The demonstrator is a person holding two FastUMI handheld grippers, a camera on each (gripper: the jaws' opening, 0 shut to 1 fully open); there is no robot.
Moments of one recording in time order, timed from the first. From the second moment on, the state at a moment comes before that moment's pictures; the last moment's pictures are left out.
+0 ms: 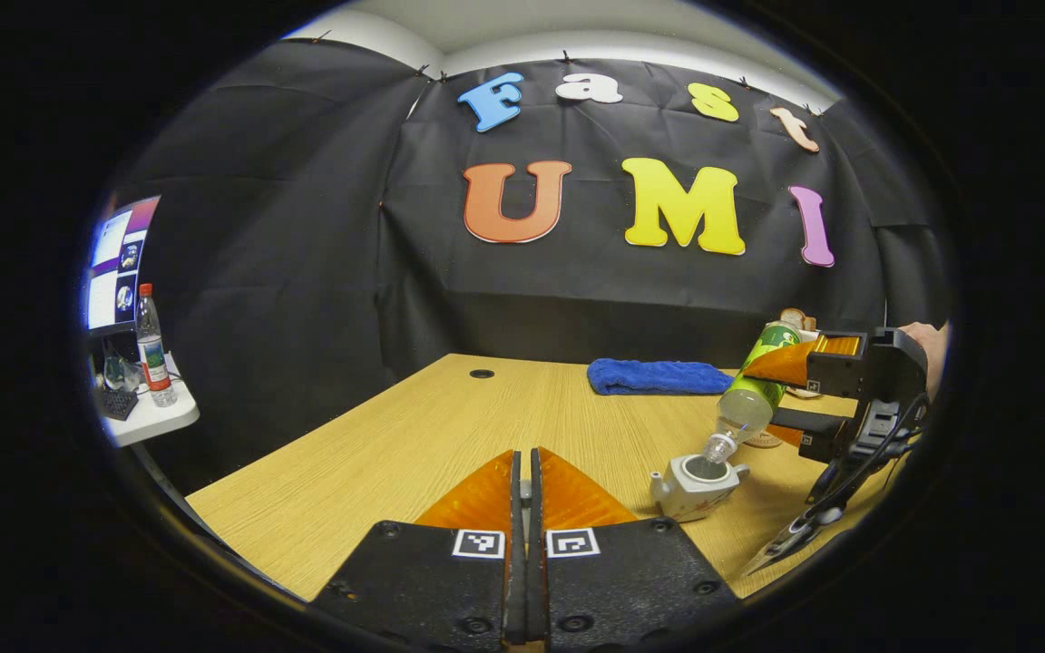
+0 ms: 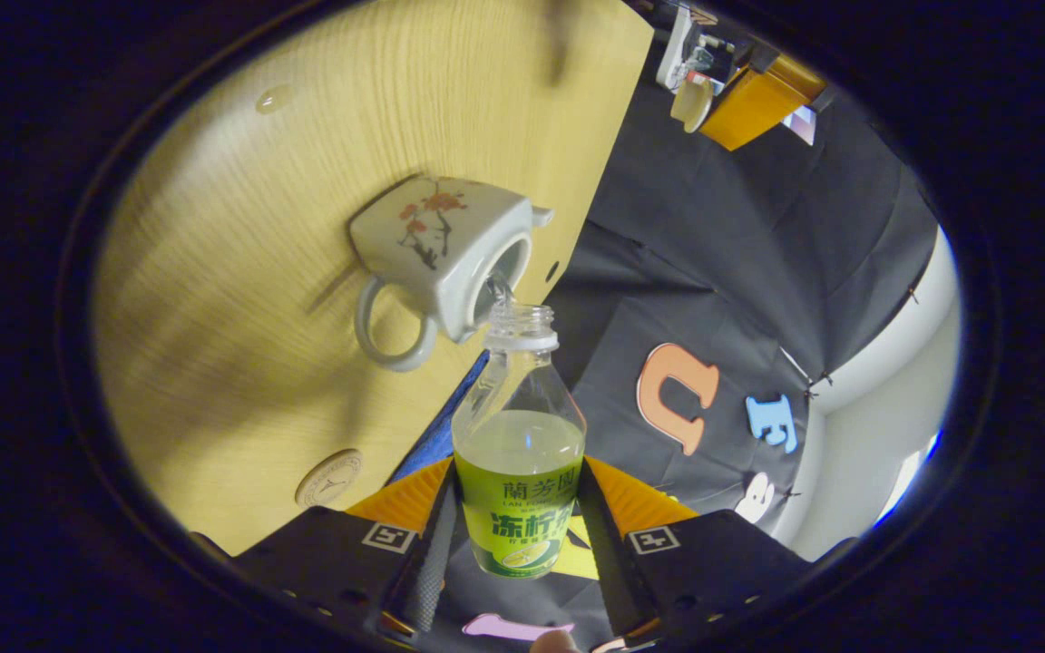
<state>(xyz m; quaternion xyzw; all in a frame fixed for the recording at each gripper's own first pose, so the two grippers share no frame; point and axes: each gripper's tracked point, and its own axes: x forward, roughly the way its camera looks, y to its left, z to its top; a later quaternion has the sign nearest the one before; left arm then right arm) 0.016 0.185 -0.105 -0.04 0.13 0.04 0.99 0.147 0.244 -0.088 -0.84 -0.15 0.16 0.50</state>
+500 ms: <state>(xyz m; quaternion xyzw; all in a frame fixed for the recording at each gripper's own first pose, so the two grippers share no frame) 0.017 0.184 -0.107 -0.04 0.13 0.04 0.99 0.143 0.255 -0.079 -0.85 -0.18 0.16 0.47</state>
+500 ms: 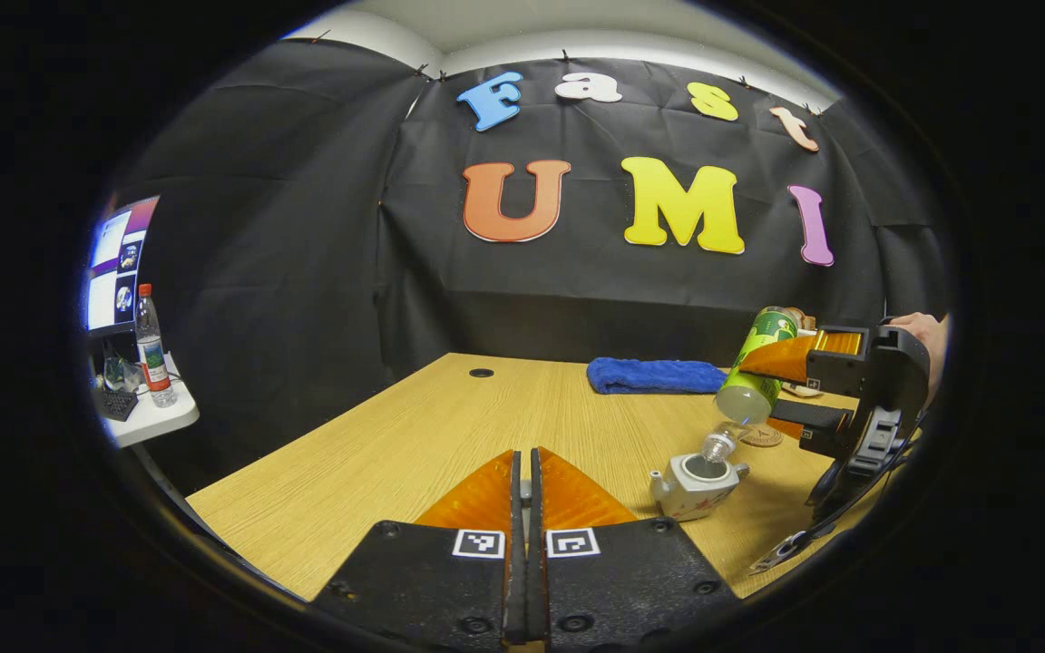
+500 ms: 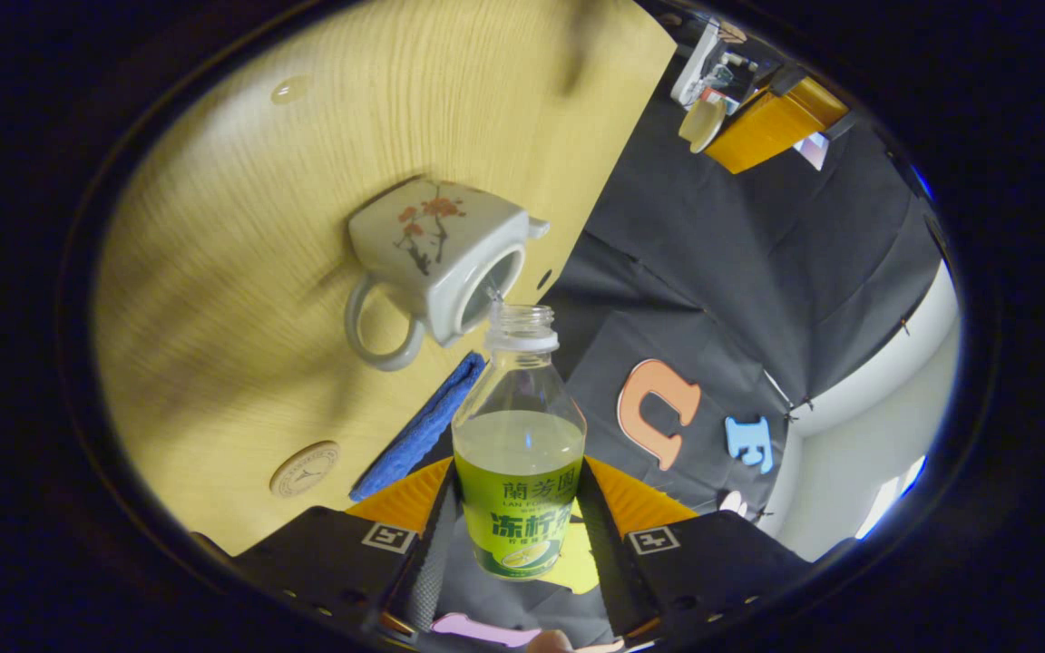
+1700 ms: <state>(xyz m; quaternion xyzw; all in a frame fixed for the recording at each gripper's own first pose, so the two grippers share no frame) 0.018 0.141 -0.066 -0.02 0.08 0.01 1.00 0.167 0.205 -0.023 -0.16 0.05 0.27 0.95</state>
